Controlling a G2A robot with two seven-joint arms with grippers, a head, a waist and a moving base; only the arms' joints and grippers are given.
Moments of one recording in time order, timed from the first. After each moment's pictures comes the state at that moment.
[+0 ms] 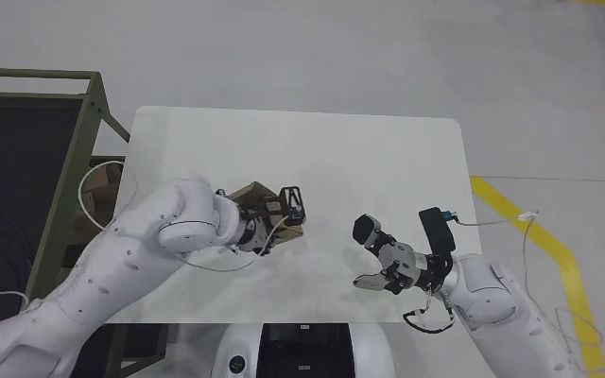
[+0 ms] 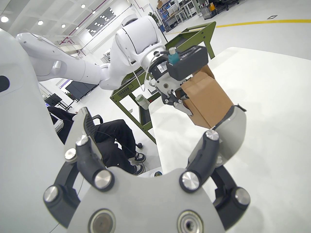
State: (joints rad) left arm 0.95 -0.80 -0.87 -2.03 0.59 -0.47 -1.35; right arm -1.55 -0.98 1.24 -1.92 -0.22 -0.91 0.45
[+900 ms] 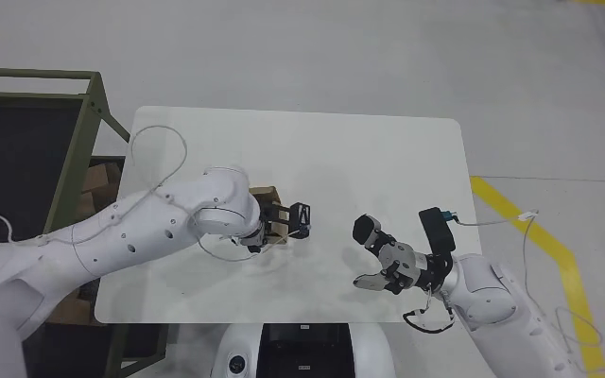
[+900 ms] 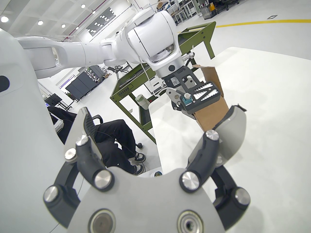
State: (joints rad) left arm 0.35 -0.78 -0.17 -1.85 0.49 -0.50 -1.32; right arm -1.55 -0.98 1.24 -1.92 -0.22 -0.91 0.45
